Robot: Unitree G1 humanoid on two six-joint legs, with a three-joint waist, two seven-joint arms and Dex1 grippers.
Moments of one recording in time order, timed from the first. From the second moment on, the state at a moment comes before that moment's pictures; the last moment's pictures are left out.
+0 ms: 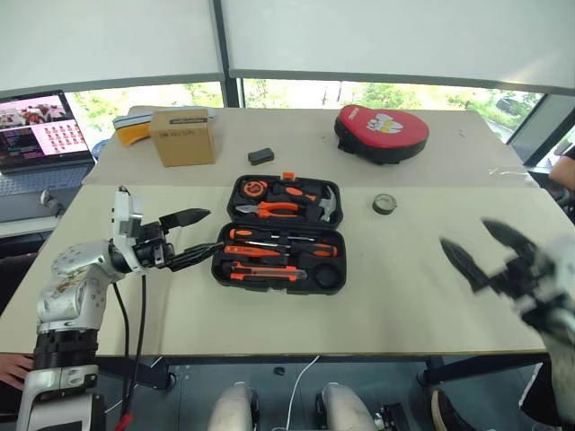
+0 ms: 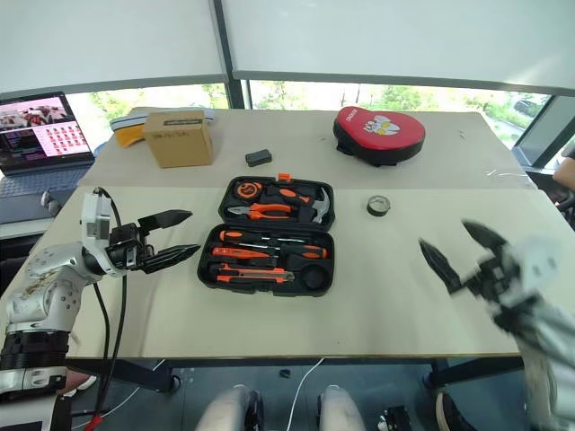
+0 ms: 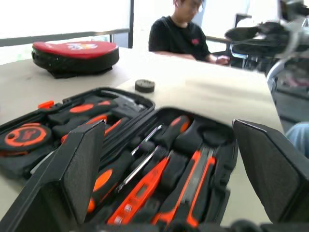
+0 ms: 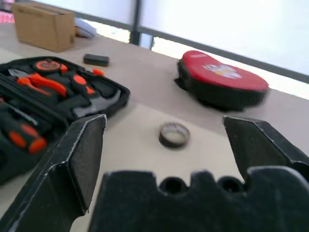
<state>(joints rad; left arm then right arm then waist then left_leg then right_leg) -0.37 0.64 0.23 0.14 -0.63 0.31 -1.27 -0.19 -0.75 -0.34 -0.15 0.53 0.33 0.65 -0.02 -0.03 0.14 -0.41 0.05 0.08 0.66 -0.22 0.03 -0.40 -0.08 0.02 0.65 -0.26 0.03</state>
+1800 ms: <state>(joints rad) -0.25 0.66 0.14 -0.01 -0.59 0.17 -1.46 -0.82 -0.69 0.13 0.07 0.31 0.77 1.27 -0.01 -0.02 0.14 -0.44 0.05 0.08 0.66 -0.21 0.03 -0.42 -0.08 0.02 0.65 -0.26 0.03</state>
